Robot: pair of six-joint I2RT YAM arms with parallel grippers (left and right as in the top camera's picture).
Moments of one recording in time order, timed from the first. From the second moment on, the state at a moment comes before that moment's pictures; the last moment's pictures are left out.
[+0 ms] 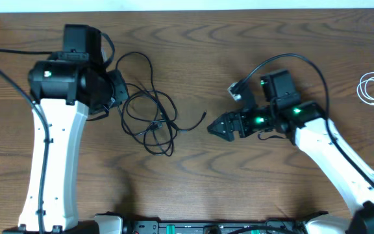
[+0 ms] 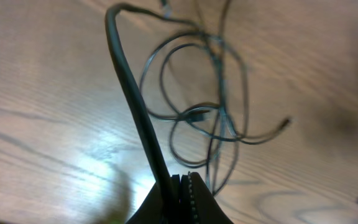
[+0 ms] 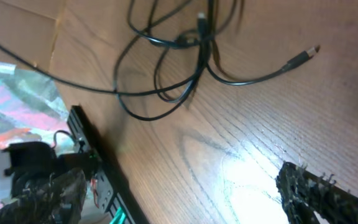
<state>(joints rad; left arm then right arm) -0.06 1.49 1.65 -1.40 0.01 -0.41 0.37 1.48 1.00 -0.58 -0.76 0.17</state>
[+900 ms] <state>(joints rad) -0.06 1.66 1.58 -1.44 -0.26 -0.50 0.44 1.82 1.02 -0.42 -0.42 0.28</state>
